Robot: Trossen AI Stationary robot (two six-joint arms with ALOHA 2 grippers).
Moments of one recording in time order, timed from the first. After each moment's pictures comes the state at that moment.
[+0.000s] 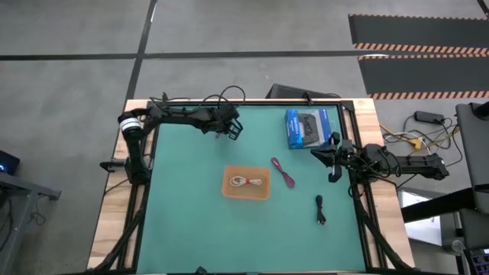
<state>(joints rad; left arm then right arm) 0.48 1.86 1.15 -0.38 -0.33 -0.45 -0.01 0.07 0.04 0.11 0.16 0.20</state>
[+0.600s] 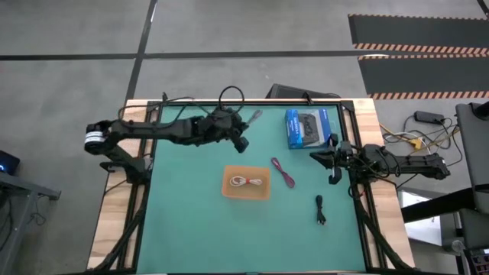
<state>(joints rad) 0.18 1.50 1.15 -0.15 -0.35 -0.23 -0.01 0.09 0.04 0.11 0.11 0.20</state>
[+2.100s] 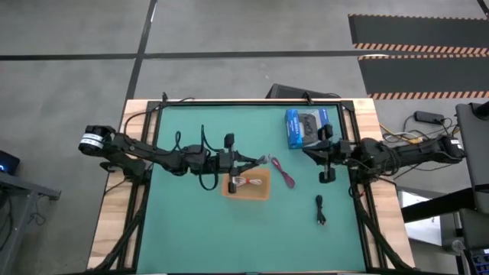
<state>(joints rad) -0.13 1.47 0.84 0.75 -0.17 0.21 0.04 0.78 0.22 0.84 0.05 -0.09</state>
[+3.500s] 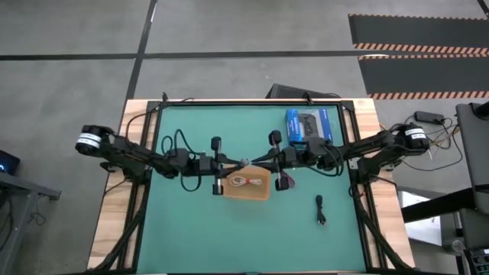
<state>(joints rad) -0.14 1.43 0.56 1.18 -0.11 0.24 0.04 1.47 0.73 0.95 -0.14 -0.17</state>
